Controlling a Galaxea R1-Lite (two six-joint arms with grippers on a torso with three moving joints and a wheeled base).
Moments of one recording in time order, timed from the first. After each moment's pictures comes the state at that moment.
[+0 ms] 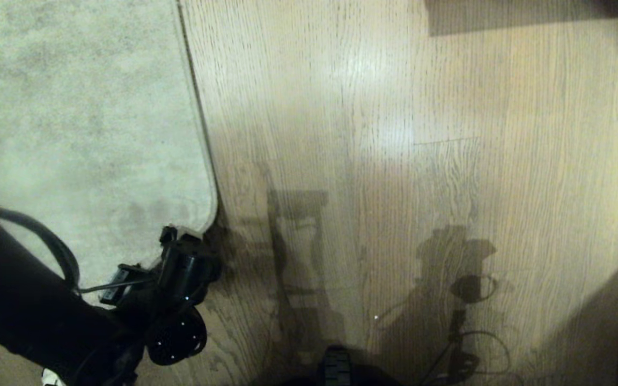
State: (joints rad) left arm -0.52 1.89 -0.48 -0.76 1.22 0.23; right arm 0.00 0.00 0.00 -0.02 -0.03 0.04
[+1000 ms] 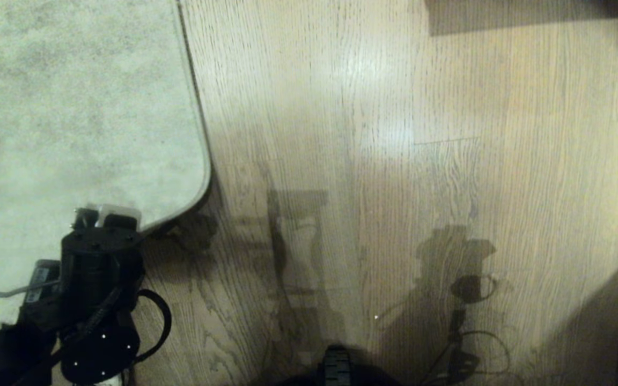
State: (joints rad) left arm -0.50 1.56 -0.38 -0.76 1.21 0.23; right arm 0.00 0.00 0.00 -0.02 -0.03 0.04
